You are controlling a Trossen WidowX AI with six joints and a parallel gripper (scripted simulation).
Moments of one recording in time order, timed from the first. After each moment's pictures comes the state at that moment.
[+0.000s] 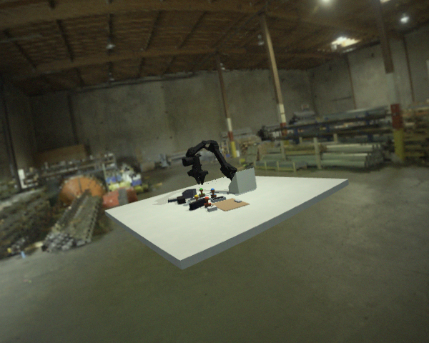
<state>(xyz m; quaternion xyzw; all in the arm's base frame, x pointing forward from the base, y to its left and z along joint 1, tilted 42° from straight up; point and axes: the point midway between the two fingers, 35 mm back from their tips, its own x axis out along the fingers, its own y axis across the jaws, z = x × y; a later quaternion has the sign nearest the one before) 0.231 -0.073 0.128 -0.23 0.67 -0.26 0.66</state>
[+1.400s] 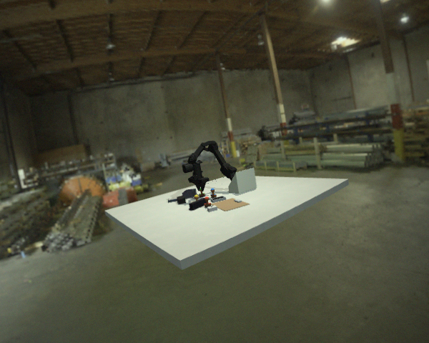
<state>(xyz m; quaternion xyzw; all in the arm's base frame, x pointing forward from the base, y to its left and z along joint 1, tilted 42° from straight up) 0.236 -0.105 0.093 -0.26 0.67 -0.25 0.65</state>
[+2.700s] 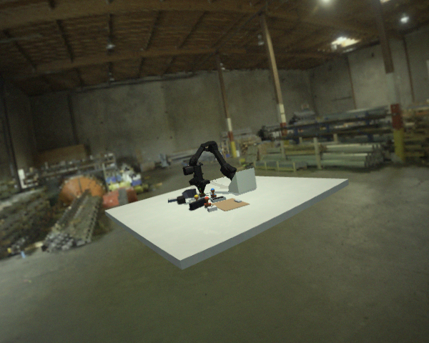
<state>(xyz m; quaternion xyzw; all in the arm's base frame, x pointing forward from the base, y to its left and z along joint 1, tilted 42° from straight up) 0.232 -0.117 0.080 -0.26 0.67 -0.25 0.65</state>
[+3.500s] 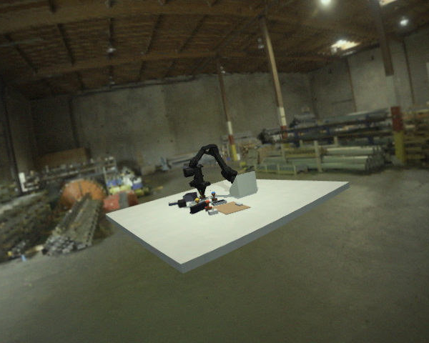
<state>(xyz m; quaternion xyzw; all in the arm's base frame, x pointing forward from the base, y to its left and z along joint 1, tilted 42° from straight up) 0.234 -0.109 0.088 -0.26 0.67 -0.25 0.65</state>
